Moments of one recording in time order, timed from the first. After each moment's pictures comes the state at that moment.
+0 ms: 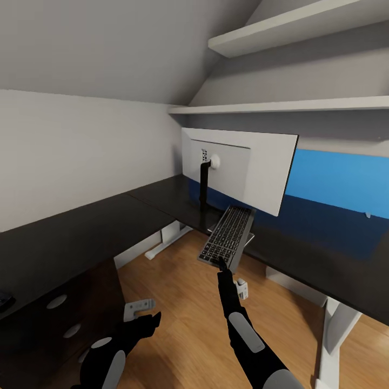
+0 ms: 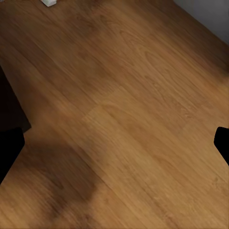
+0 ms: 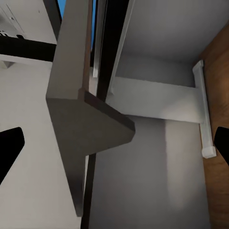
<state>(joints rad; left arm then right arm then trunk) -0.08 -0.11 -0.10 -1.56 0.25 0.68 0.20 -0.50 0.17 0.25 -0.73 -1.47 -0.30 0.31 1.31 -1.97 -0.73</state>
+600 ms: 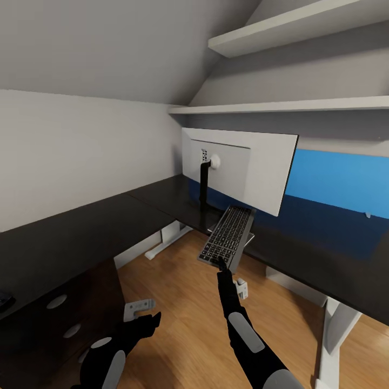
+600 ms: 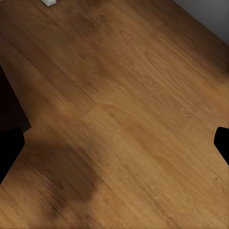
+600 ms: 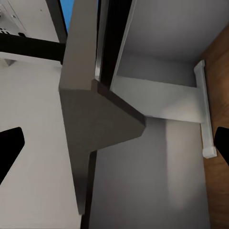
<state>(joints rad) -0.08 -0.11 -0.10 -1.56 0.25 0.68 0.20 -0.50 0.17 0.26 -0.73 -1.46 -0.30 0.31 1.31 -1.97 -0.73</state>
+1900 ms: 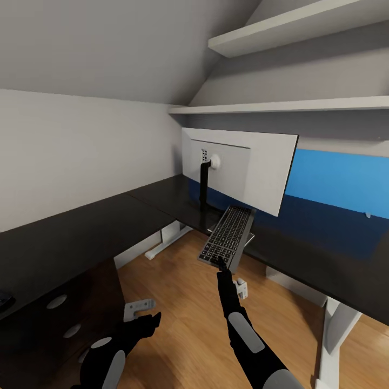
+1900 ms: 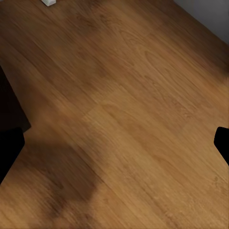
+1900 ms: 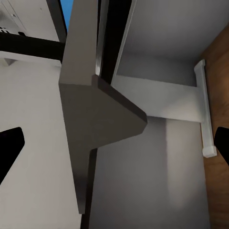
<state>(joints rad) -0.08 -0.11 -0.10 -1.56 0.25 0.68 0.20 -0.50 0.17 0.26 -0.73 -1.46 -0.30 0.31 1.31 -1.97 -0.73</state>
